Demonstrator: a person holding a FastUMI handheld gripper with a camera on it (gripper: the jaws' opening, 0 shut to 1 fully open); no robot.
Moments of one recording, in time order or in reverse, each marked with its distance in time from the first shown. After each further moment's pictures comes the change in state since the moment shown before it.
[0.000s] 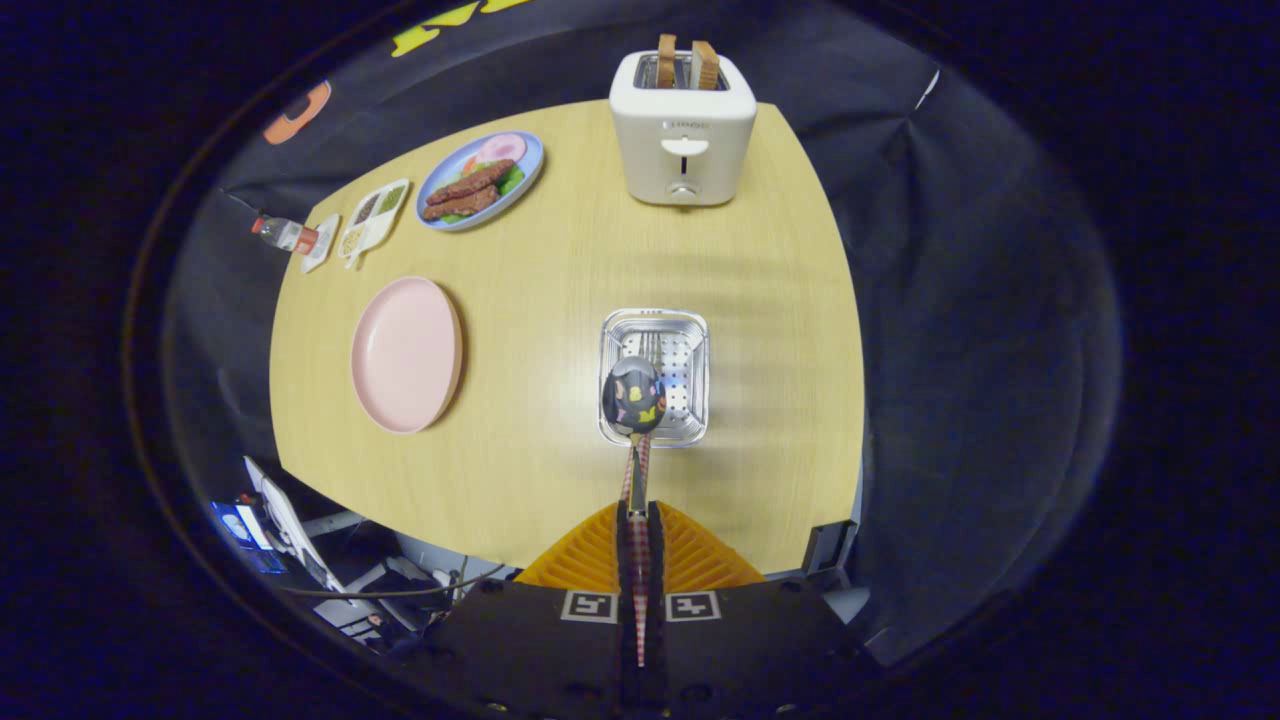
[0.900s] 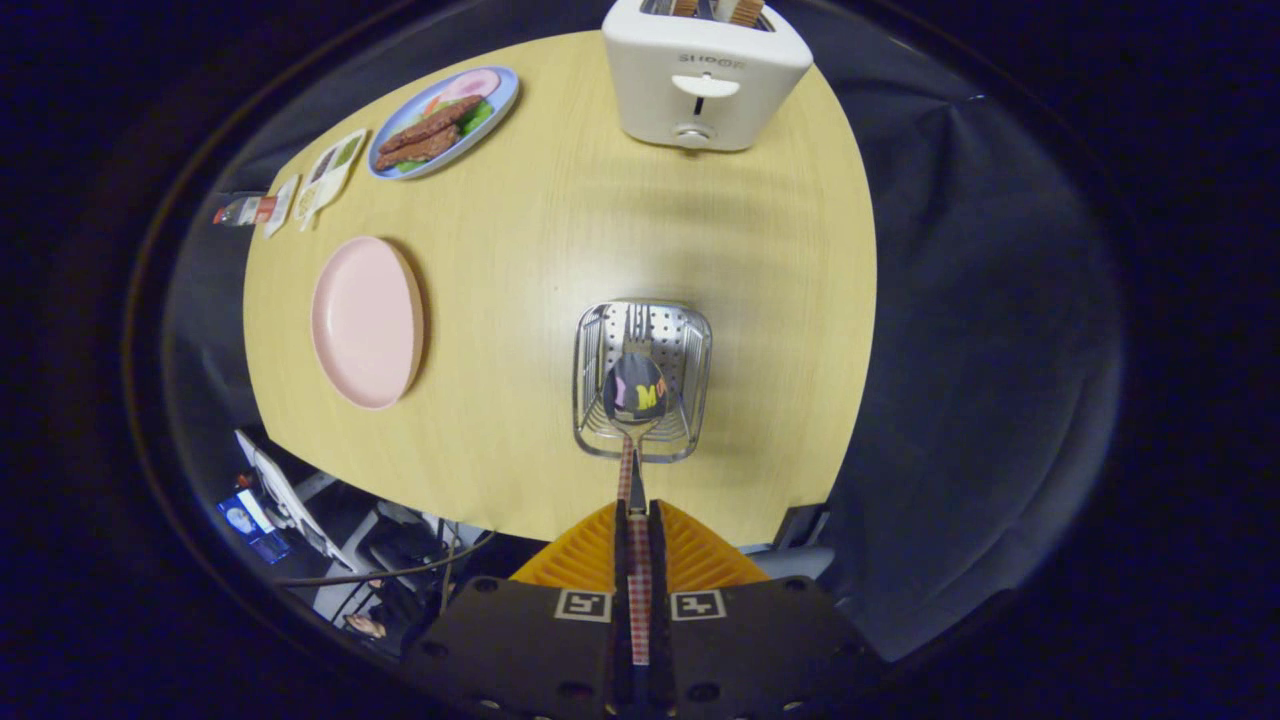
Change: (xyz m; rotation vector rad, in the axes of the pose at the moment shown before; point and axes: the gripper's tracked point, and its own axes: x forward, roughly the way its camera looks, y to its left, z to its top) arm 0.009 -0.009 0.032 -0.026 0.256 -0.079
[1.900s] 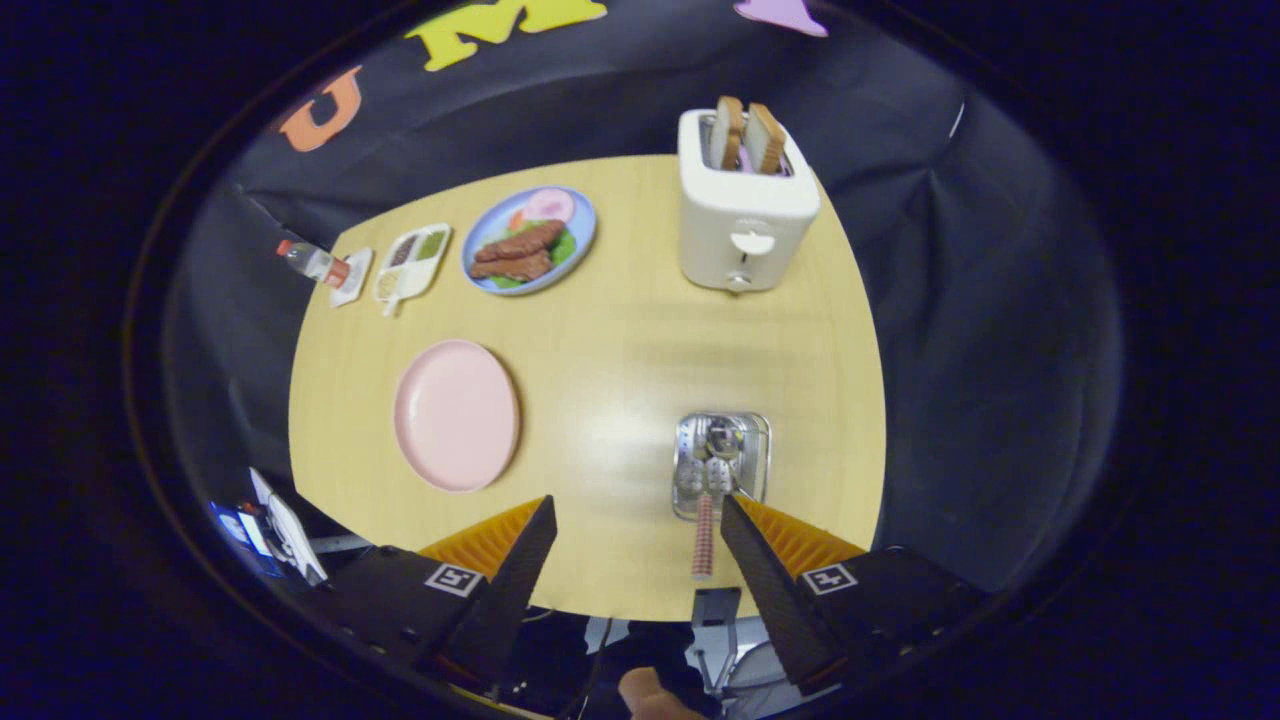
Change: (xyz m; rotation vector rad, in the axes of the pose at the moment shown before) arm -0.065 0.077 0.011 -0.014 -0.521 0.095
